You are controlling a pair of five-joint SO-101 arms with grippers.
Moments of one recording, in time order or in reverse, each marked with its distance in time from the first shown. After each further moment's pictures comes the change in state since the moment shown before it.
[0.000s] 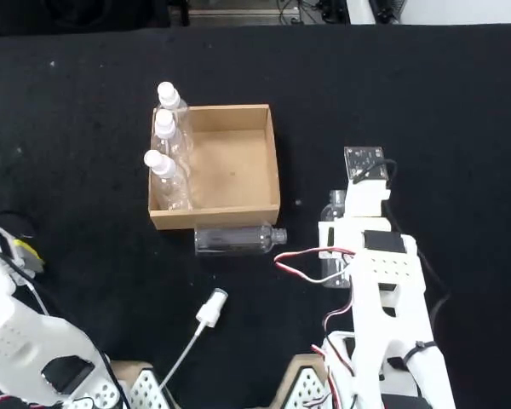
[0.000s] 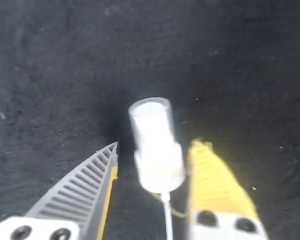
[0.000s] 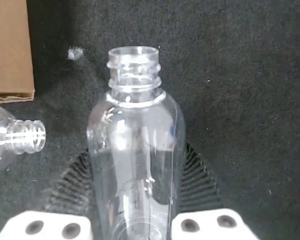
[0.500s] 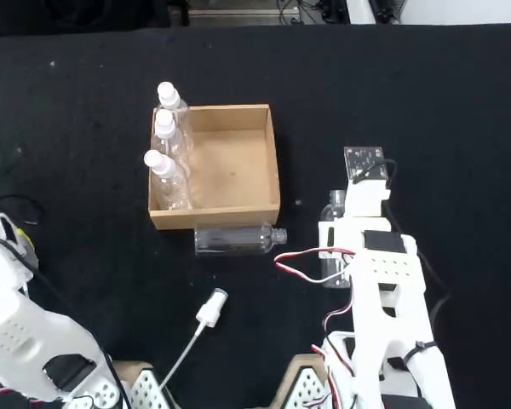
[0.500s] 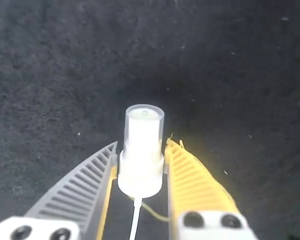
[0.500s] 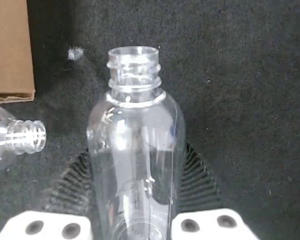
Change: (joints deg) left arm 4.1 -1.5 -8.4 12.0 5.6; right arm 0.0 0.0 0.0 0.0 0.0
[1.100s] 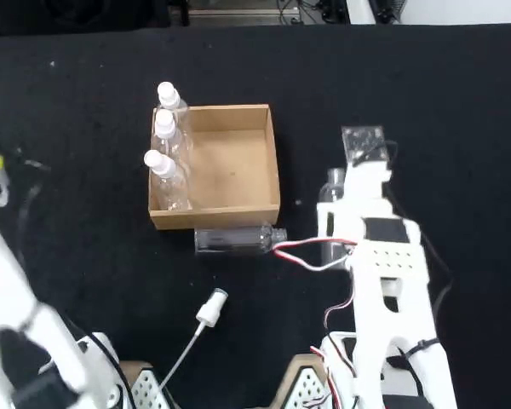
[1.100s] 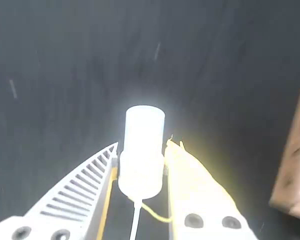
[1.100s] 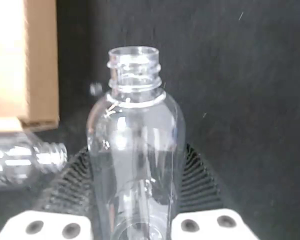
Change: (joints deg) left arm 14.9 -44.0 -8.4 -1.2 1.7; right arm -2.0 0.0 -11.3 4.5 0.0
